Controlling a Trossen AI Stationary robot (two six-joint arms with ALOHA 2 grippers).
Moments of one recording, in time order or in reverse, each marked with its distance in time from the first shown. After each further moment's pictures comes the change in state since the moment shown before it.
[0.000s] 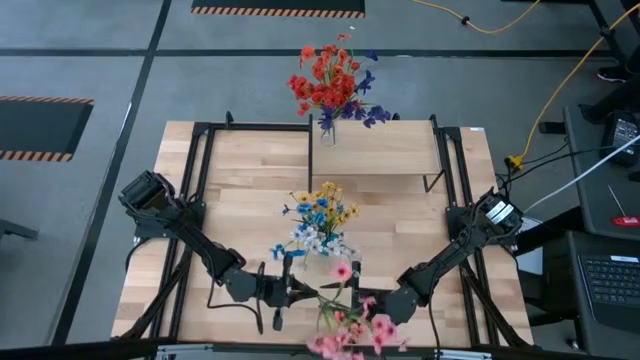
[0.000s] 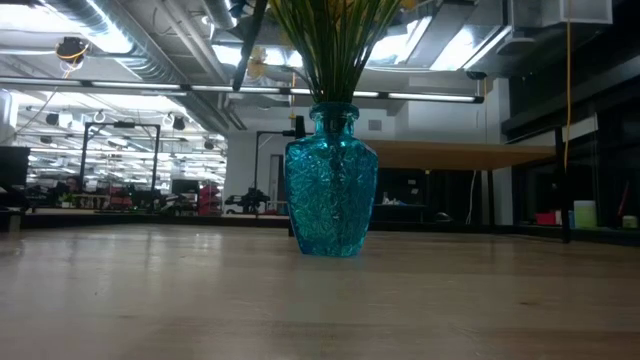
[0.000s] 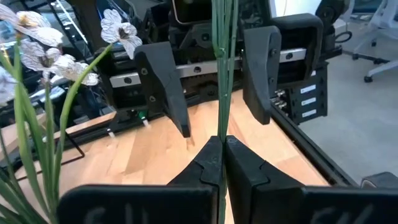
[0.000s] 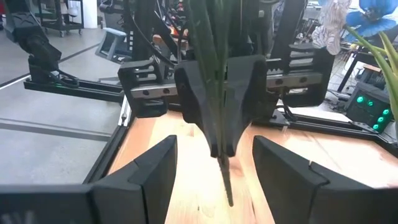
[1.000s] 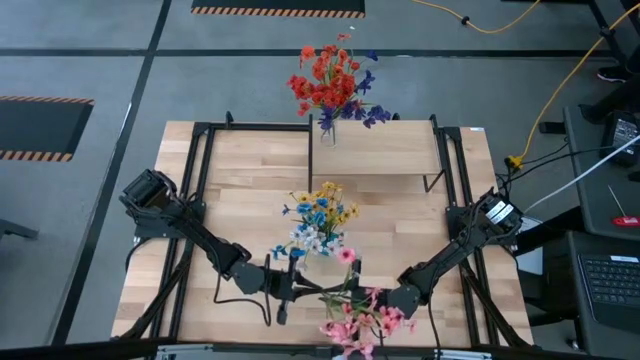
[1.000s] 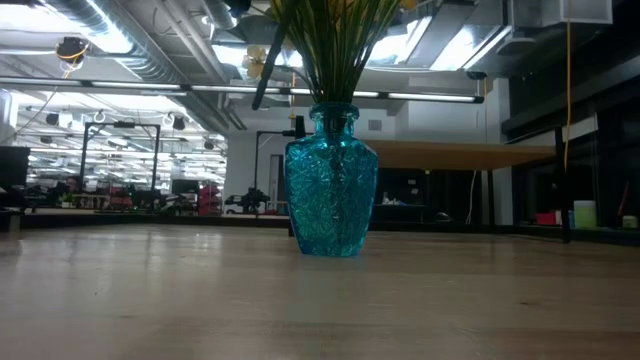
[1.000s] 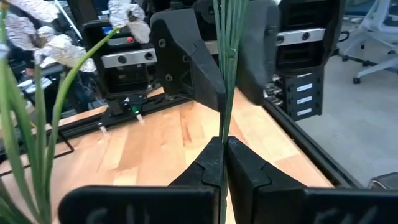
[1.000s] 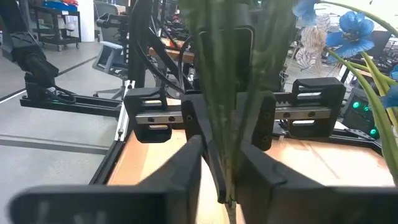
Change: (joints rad) left arm 0.065 0.000 0.000 -0.027 0.095 -0.049; right arm 0.000 0.000 0.000 0.070 0.004 -0.026
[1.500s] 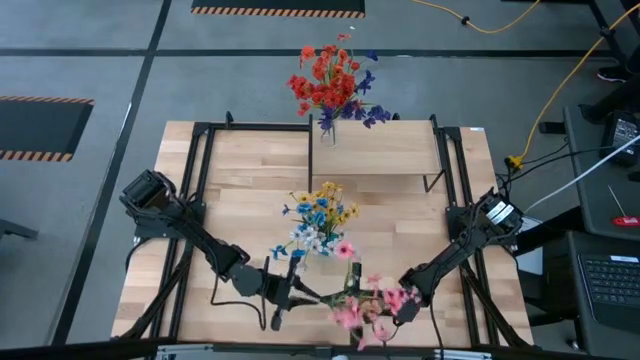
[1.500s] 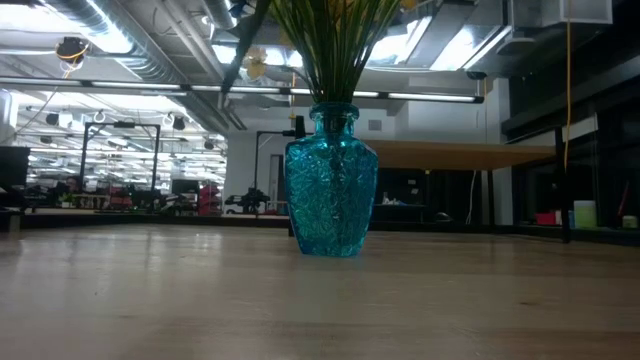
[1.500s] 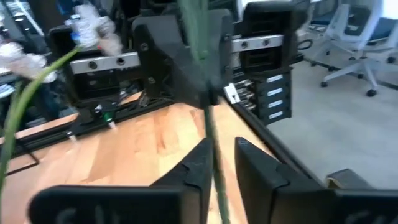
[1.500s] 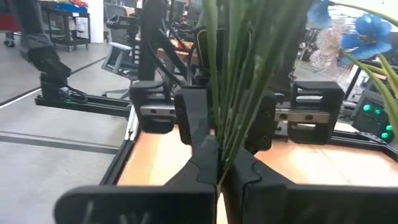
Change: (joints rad) left arm -0.028 0.000 0.000 0.003 0.098 -0.011; right arm 0.002 0.000 0.000 0.000 -0.015 -0.001
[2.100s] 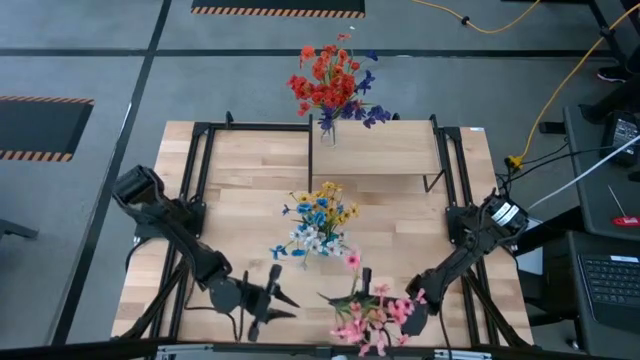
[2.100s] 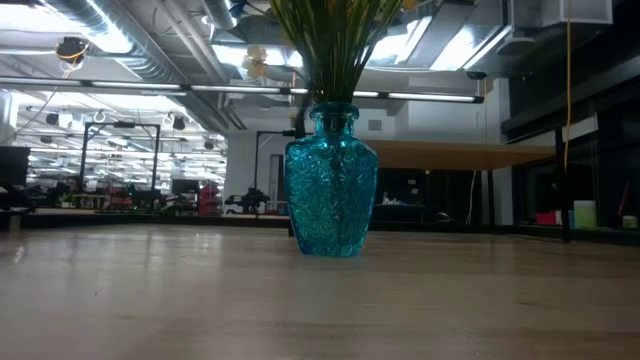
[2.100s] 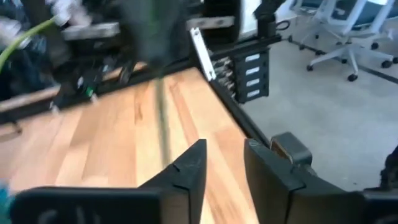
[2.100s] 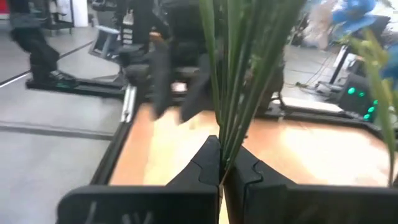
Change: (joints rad) left arm -0.145 -0.089 -0.042 -0.173 -0.118 -0.128; right arm 0.074 -0.019 -0.002 -0.127 0.123 0.083
